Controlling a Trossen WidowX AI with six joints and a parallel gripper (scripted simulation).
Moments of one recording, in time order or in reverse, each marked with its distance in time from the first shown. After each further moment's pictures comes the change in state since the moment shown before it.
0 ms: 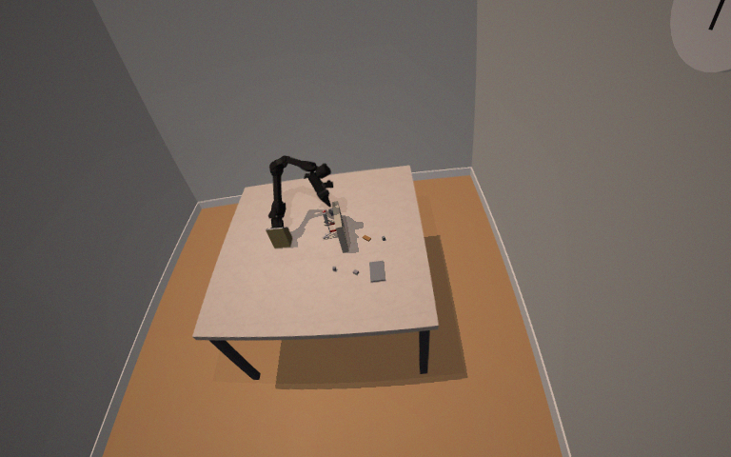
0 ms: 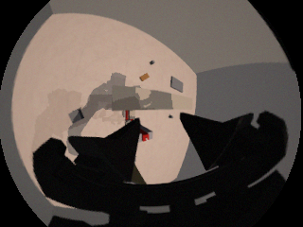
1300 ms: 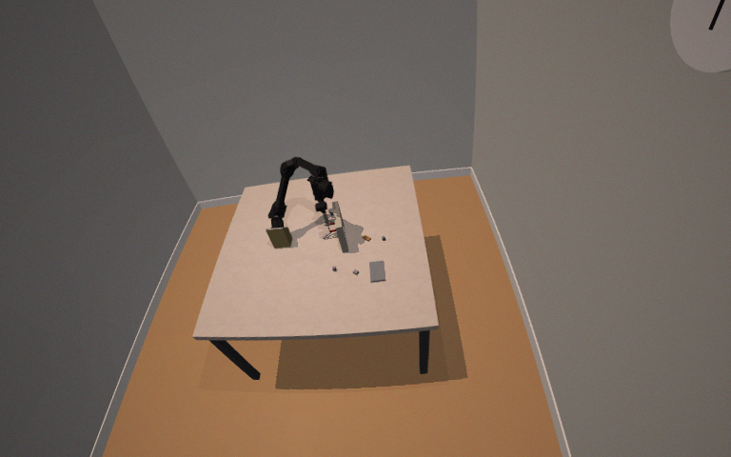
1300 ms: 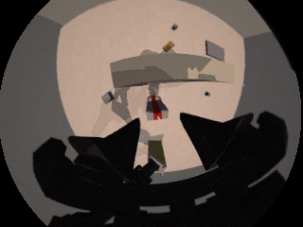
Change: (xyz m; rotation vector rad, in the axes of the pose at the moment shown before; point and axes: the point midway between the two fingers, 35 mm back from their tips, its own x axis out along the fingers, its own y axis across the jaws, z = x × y) arm 0.008 0.001 -0.035 0.211 0.253 0.538
